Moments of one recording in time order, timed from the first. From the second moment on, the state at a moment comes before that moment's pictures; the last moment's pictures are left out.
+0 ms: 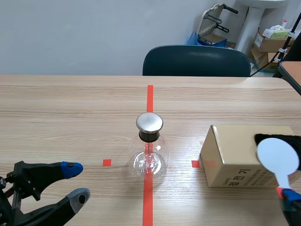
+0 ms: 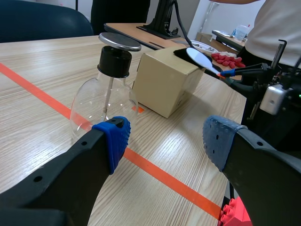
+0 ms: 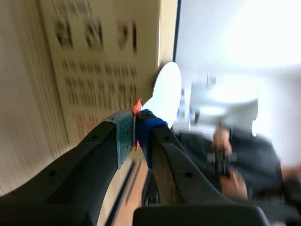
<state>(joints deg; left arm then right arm) 15.8 -49.7 40.5 79.4 -19.8 -32.8 -56.2 -42.2 7.6 20.0 78.2 -72.4 -39.0 42.1</state>
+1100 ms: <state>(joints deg) 15.8 -49.7 40.5 79.4 -19.8 -32.8 -56.2 -42.2 7.6 20.1 76.4 -73.0 -39.2 39.3</state>
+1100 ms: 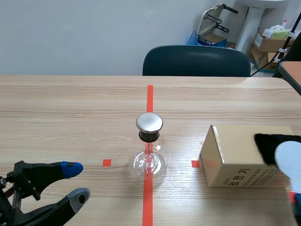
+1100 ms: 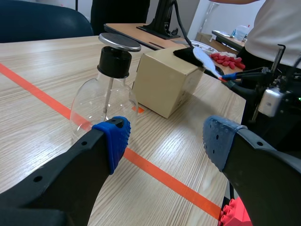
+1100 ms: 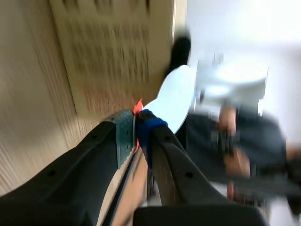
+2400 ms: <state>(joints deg) 15.8 -49.7 40.5 79.3 -19.8 -32.8 -56.2 -42.2 7.6 19.8 76.4 -72.7 -39.0 38.7</state>
